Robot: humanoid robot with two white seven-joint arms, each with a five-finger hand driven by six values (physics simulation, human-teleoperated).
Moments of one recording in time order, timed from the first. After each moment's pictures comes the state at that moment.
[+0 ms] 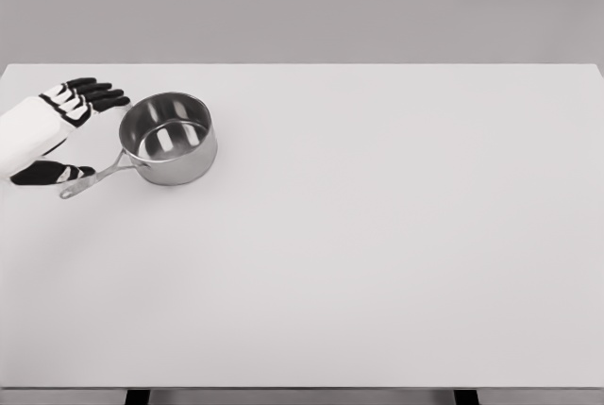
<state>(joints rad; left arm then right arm) -0.18 1.03 -0.34 -1.61 -0.35 -0.61 0.13 -0.01 0.00 0.16 0.15 0.07 -0.28 0.27</state>
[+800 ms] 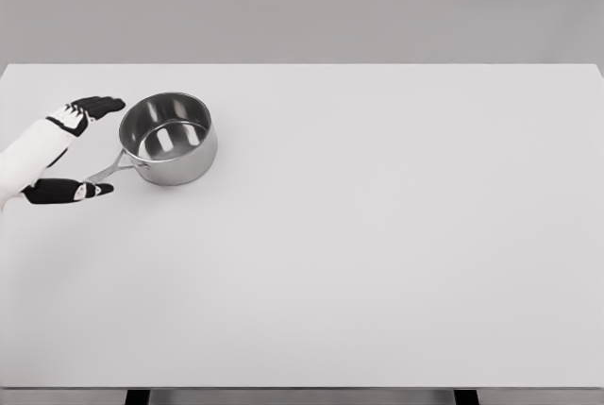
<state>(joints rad) -0.10 0.94 -0.33 -1.55 -0.17 -0.61 0.13 -0.01 0.00 0.16 0.15 0.07 -0.28 0.27</state>
